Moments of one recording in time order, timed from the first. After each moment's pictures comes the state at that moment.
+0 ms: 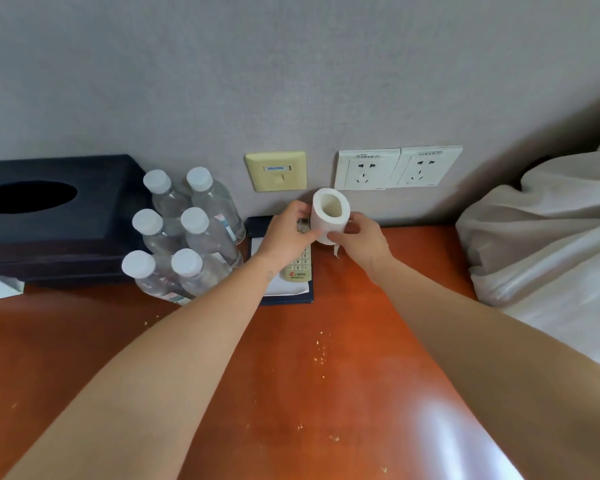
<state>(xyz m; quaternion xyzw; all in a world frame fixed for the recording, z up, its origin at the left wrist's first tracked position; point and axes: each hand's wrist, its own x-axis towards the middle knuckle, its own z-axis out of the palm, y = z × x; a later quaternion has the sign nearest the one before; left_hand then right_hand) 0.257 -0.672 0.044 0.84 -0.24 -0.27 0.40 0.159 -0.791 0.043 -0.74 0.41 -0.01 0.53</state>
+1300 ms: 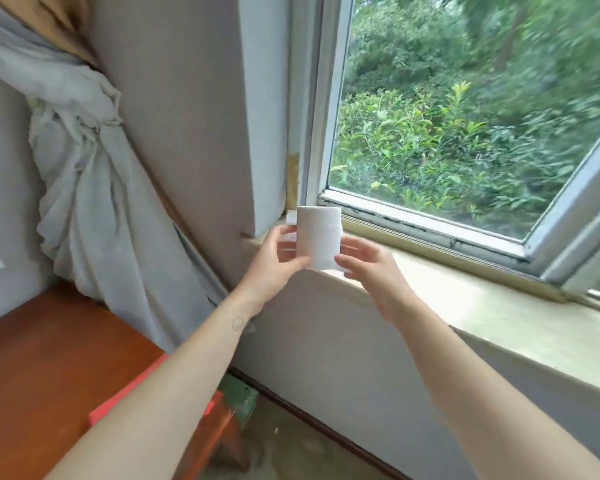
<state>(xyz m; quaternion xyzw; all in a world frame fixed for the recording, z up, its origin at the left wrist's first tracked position) -0.425 -0.671 0.246 0.47 -0.61 -0.46 0.45 -0.609 -0.644 0.258 -0.53 0.52 -0.48 0.46</state>
